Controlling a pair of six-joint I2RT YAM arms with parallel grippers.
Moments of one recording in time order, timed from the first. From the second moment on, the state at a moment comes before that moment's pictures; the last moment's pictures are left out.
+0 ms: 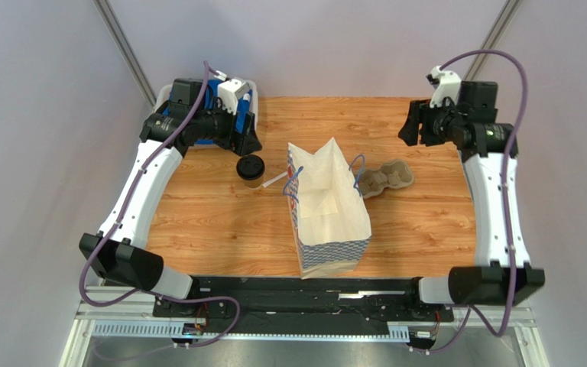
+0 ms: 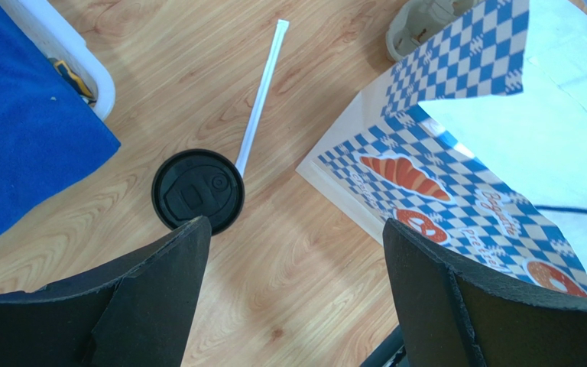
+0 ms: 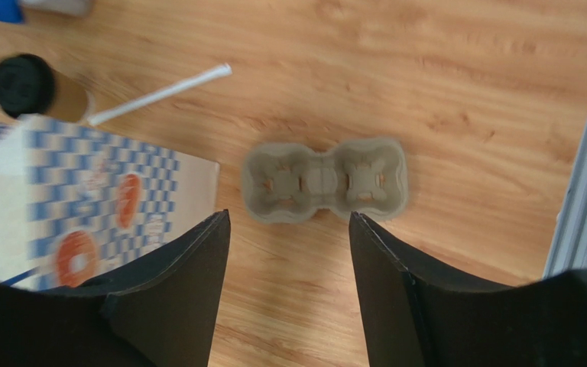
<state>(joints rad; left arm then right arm) -0.25 1.47 1.67 -0.89 0.51 0.11 -0.02 1.31 1.70 -0.96 -0.36 -0.09</state>
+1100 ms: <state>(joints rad) -0.18 1.39 1.57 -0.92 0.58 0.14 0.12 1.94 1.44 -0.78 -0.08 -0.16</state>
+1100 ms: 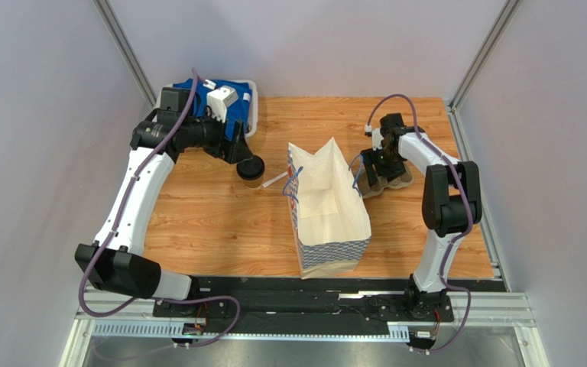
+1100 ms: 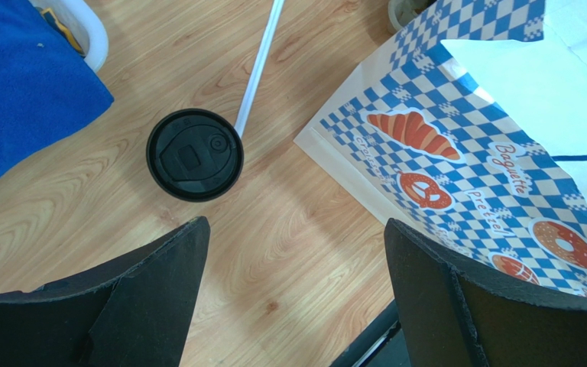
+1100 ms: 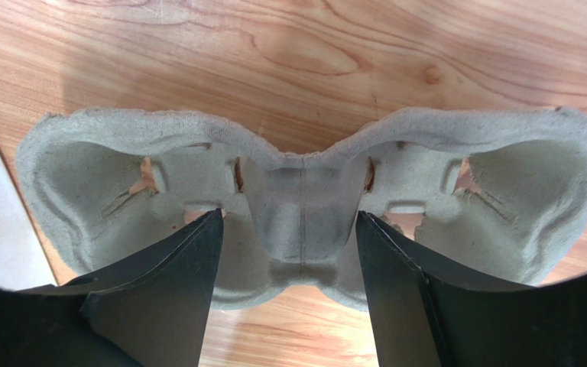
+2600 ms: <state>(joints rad) -0.14 1.51 1.59 -0.77 0.70 -0.01 0.56 1.24 2.07 -1.02 -0.48 -0.85</state>
